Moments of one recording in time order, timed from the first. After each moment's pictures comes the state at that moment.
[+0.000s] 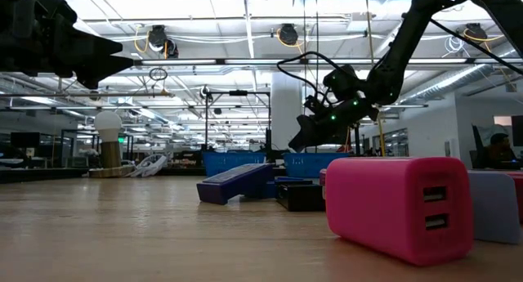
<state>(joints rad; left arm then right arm) -0.05 0.01 0.02 0.07 -0.18 -0.01 -0.78 1.91 0.91 0.61 -0.19 -0.07</state>
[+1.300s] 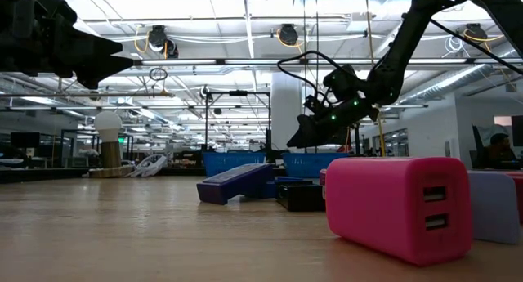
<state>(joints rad) -0.05 0.01 0.02 0.07 -0.18 0.00 -0.78 1.91 0.91 0.61 -0.21 -0.07</state>
